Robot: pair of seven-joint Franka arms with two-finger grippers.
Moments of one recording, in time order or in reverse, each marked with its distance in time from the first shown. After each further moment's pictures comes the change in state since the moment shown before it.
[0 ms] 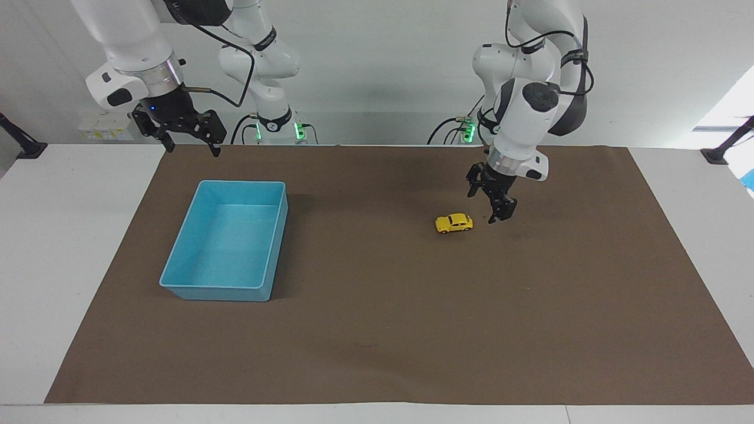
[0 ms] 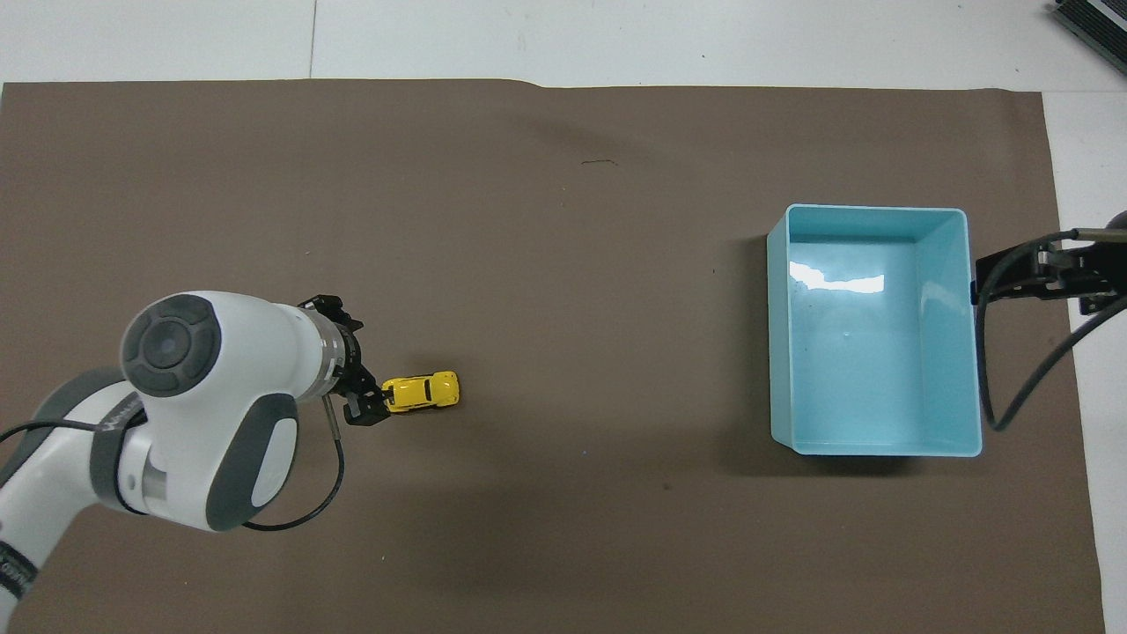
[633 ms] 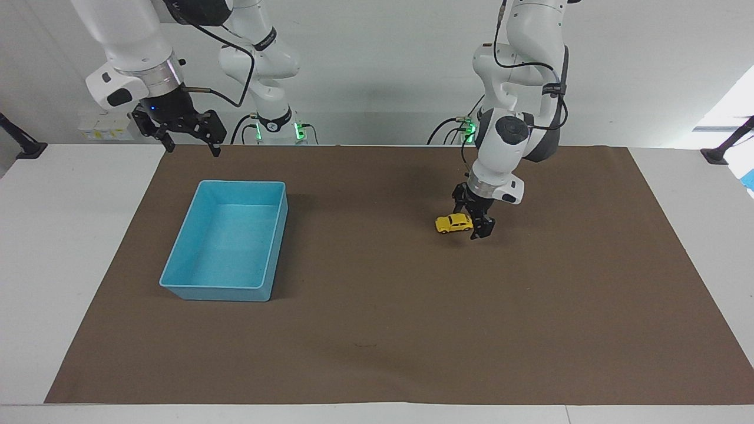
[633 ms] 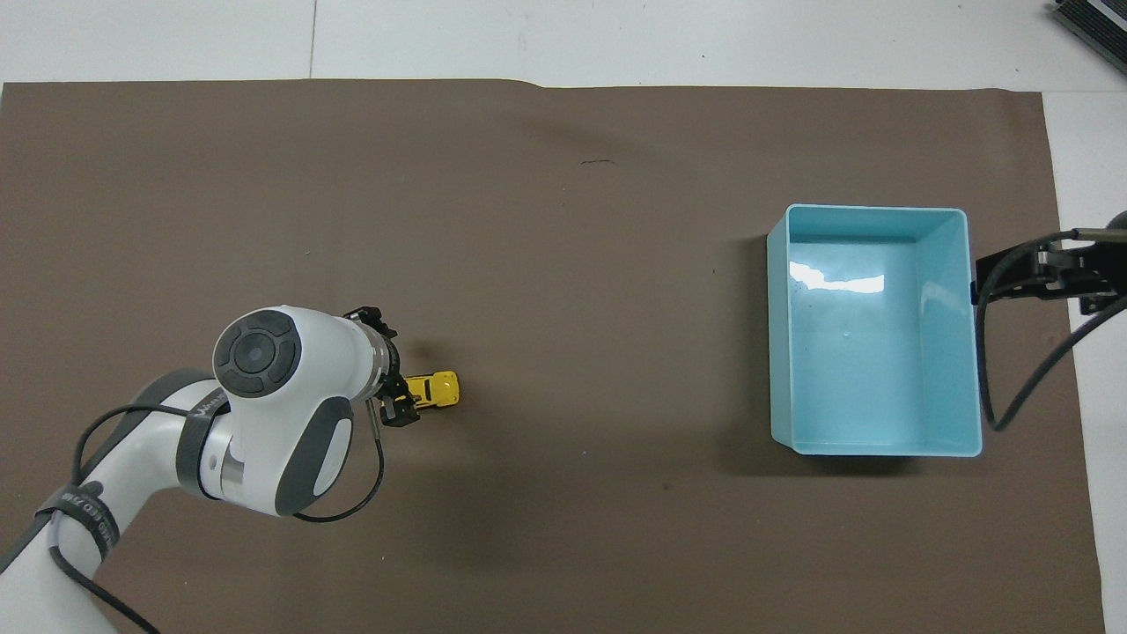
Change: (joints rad) left arm -0.042 0.095 -0.001 -0.038 0.000 0.133 0.025; right arm 0.000 0.000 0.000 0.000 0.000 0.000 0.000
